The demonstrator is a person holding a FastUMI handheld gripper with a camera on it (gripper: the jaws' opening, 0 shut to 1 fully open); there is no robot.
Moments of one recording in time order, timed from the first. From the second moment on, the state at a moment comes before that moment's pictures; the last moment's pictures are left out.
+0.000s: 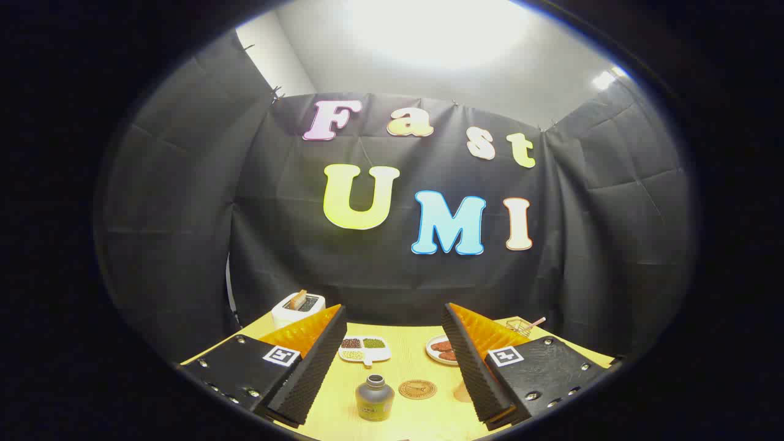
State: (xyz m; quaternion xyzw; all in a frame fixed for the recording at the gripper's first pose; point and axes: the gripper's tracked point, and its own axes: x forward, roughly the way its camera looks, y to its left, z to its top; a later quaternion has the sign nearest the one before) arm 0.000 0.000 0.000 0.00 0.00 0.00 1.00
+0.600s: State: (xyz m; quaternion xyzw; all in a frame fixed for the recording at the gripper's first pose) arm -0.002 -0.007 -0.003 0.01 0.00 -0.01 1.00
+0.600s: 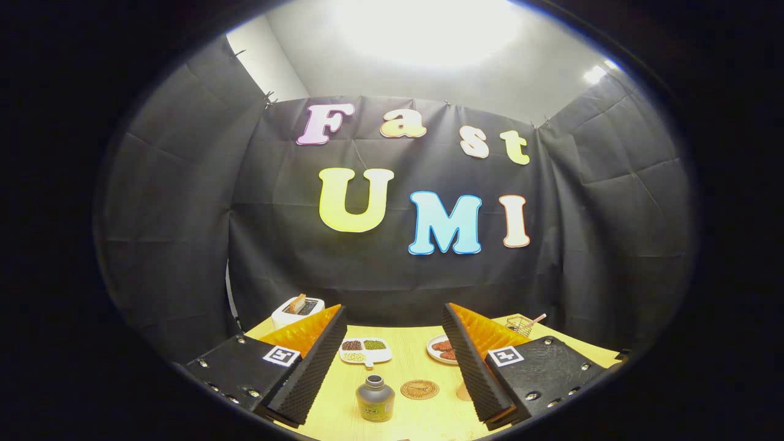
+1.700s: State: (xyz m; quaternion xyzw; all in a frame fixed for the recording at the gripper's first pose) arm 0.040 0.015 -0.130 0.02 0.01 0.01 1.00
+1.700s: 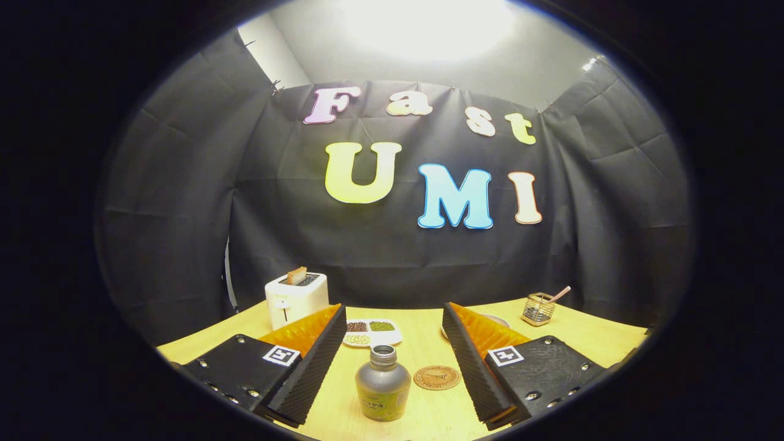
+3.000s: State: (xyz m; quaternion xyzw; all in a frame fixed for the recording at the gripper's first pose) arm 0.069 0.032 -0.250 0.04 0.05 0.04 1.00
